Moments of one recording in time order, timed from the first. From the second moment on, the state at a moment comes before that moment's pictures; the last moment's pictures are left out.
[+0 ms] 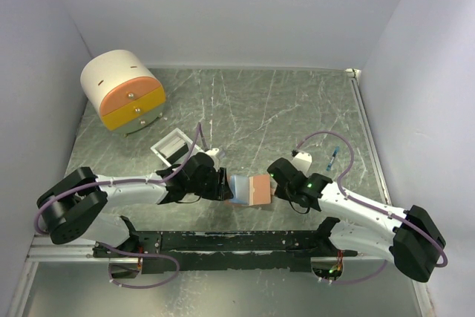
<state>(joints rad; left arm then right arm) -0.95 1.40 0.55 0.11 0.12 -0.75 0.83 1.01 0.50 -0.58 0.42 1.02</state>
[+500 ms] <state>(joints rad) -0.95 1.45 0.53 0.20 0.14 -0.79 0.83 1.01 0.50 -0.58 0.41 1.01</state>
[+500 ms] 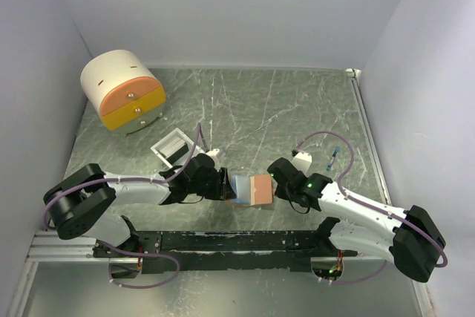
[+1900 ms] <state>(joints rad) -0.95 1.33 0.52 0.20 0.20 -0.81 0.85 0.96 0.70 -0.54 0.23 0.87</state>
